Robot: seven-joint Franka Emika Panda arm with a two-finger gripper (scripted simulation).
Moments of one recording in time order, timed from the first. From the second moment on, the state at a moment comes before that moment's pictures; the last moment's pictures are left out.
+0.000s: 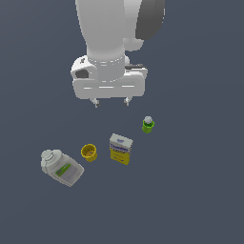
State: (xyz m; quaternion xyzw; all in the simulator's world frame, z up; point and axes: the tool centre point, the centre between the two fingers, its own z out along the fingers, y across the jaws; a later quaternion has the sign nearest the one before) arm -0.003 -0.034 0.321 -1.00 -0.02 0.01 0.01
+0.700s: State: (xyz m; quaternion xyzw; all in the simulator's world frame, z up) arm 0.017 -0.027 0.288 -0.98 -0.19 0.00 0.00
